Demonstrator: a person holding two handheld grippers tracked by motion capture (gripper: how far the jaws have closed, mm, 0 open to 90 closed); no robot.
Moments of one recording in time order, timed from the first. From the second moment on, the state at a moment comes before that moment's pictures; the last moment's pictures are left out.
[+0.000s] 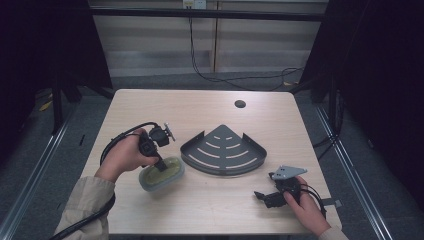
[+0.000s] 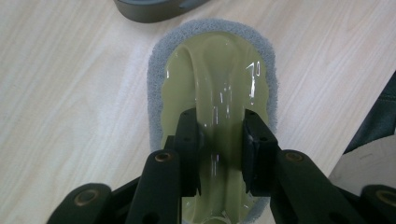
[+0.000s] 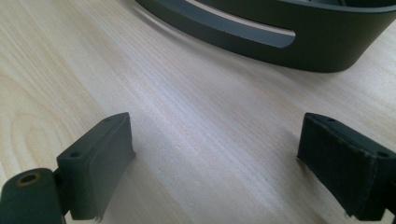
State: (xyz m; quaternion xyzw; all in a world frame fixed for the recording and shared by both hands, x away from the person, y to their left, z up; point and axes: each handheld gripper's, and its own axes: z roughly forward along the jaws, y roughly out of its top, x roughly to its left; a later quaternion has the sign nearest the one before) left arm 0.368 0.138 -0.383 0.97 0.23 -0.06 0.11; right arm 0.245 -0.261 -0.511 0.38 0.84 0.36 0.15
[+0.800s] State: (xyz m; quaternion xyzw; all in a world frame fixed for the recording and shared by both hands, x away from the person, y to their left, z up) left arm 0.393 0.118 -0.360 0.96 0.24 -0.06 0.11; right arm 0.245 -0.261 -0.510 0.38 0.84 0.36 0.15
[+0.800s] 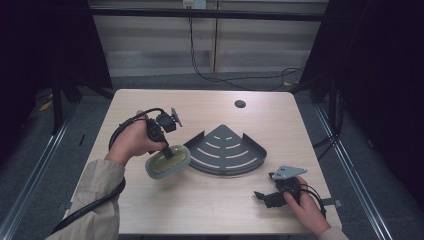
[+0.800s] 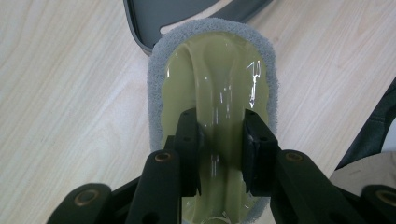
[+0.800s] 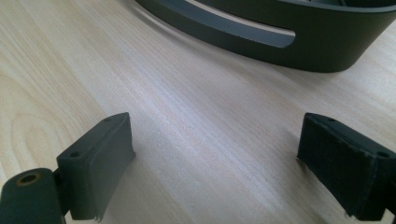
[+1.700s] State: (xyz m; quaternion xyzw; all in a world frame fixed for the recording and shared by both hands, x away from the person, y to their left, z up) left arm 0.419 0.095 -0.344 0.96 0.26 -0.04 0.11; right arm 0.245 -0.261 -0.510 0.38 0.84 0.36 0.15
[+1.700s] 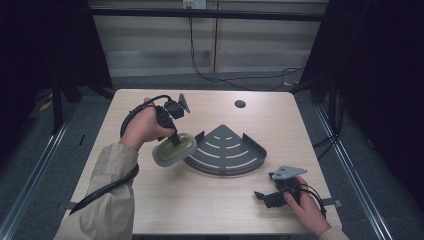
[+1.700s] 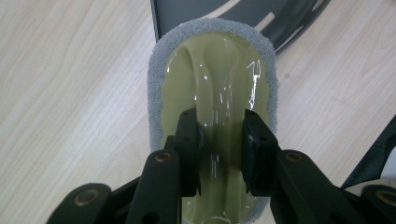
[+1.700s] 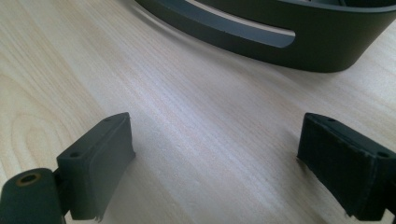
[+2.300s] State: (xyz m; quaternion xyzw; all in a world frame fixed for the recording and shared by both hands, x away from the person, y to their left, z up) left arm 0.433 0.070 -0.349 0.96 0.27 -0.04 0.12; right arm 0.244 -0.261 -0.510 0.38 0.84 0.36 0.15
